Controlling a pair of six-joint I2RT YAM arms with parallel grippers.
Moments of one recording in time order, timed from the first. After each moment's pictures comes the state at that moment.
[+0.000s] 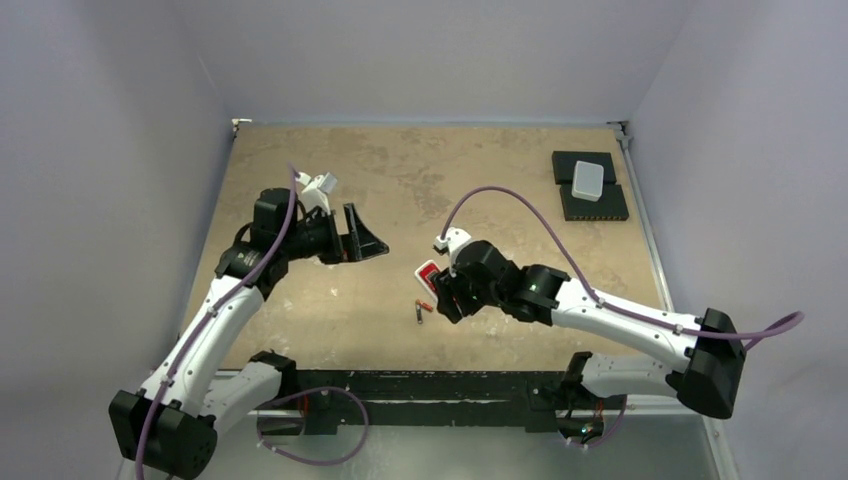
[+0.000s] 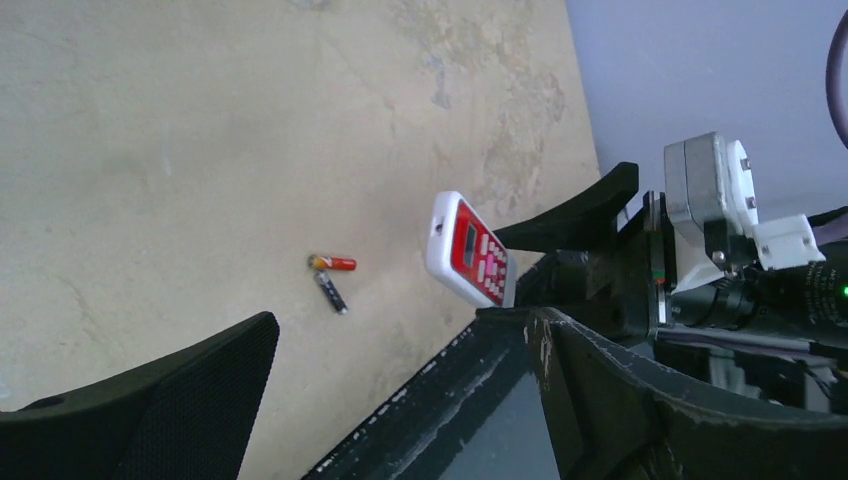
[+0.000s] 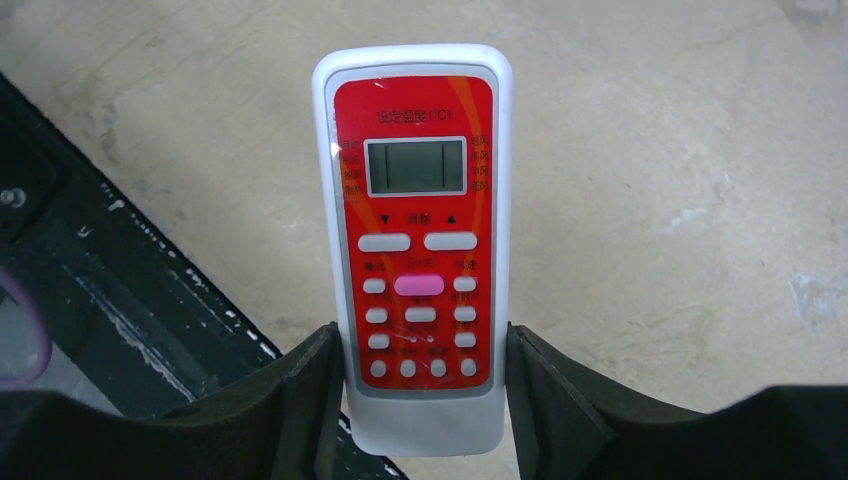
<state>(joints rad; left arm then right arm) -0.30 0.95 0.87 -0.48 0.55 -0.55 1.00 1.17 0.87 -0.52 0.10 0.33</state>
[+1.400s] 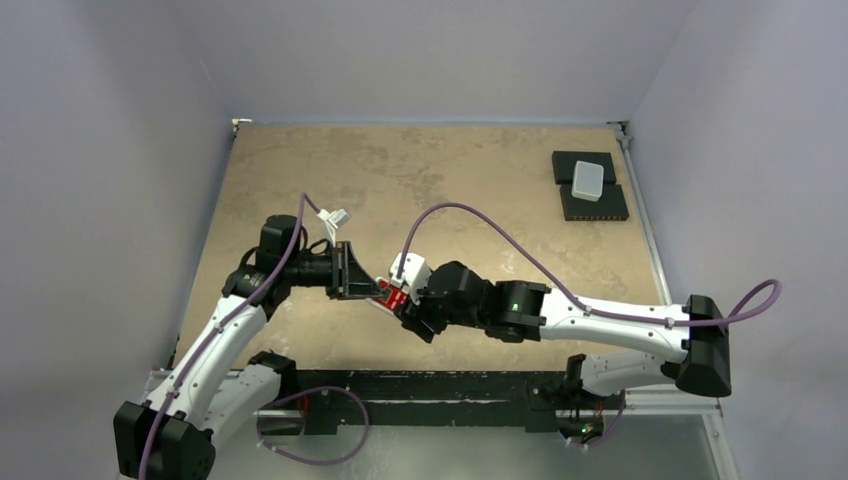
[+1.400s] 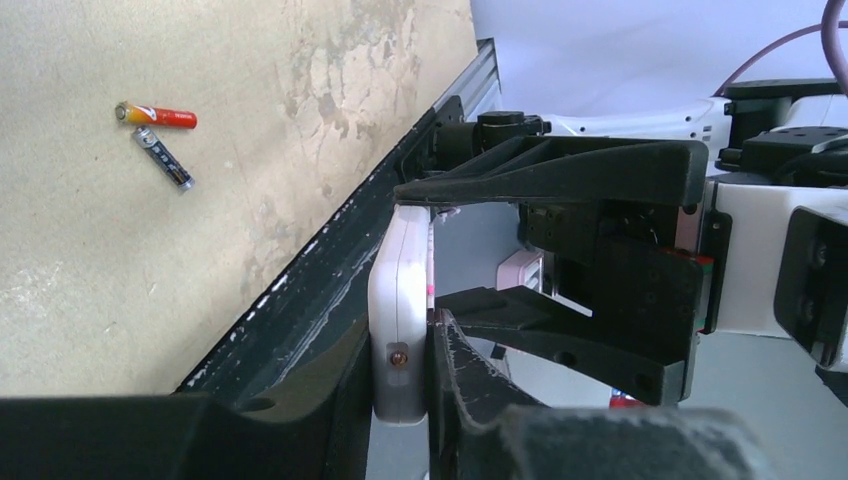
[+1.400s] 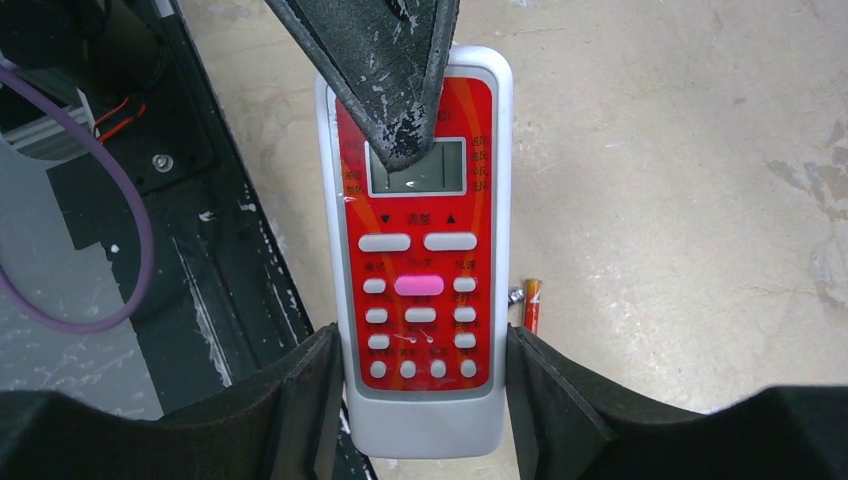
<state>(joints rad) -0.28 0.88 0.66 -0.45 0.97 -0.66 1.27 1.24 0.98 -0.36 0.14 0.08</state>
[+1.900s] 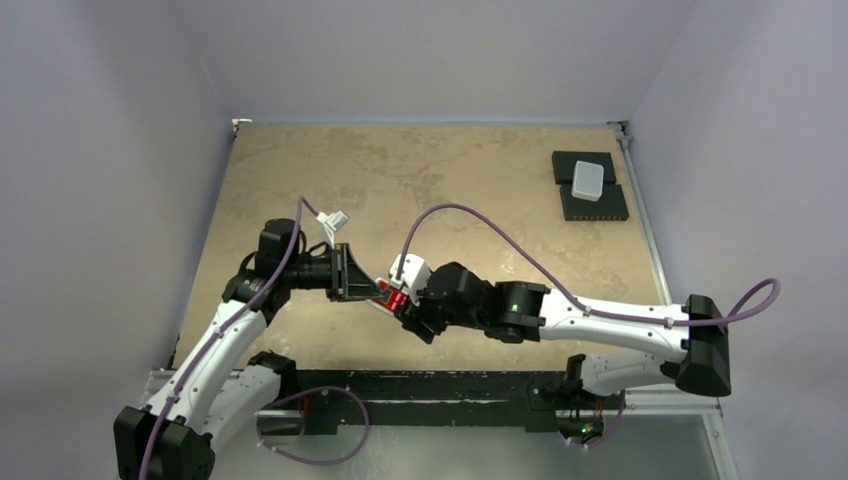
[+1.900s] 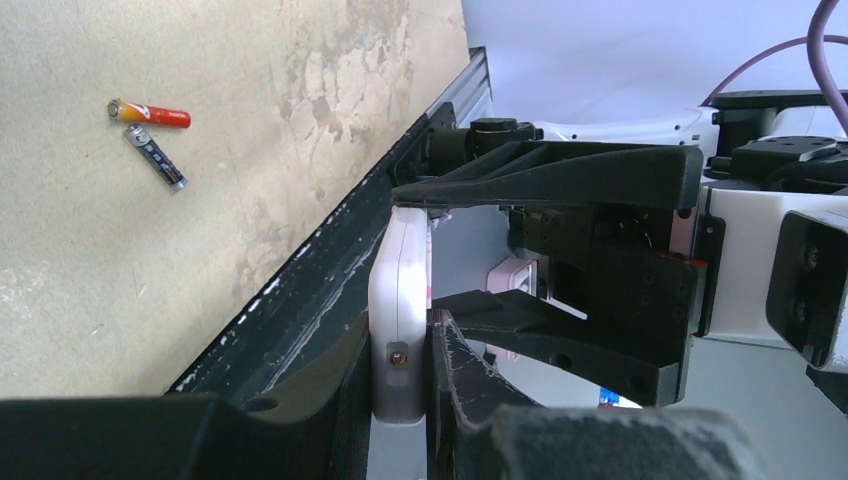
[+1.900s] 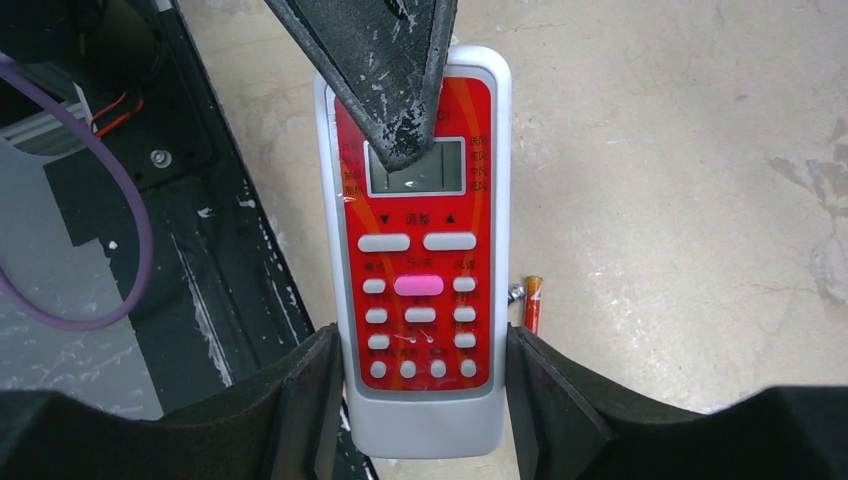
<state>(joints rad) -0.27 0.85 0.63 -0.40 0.98 -0.72 1.28 1.25 0.98 -0.36 0.15 0.09</state>
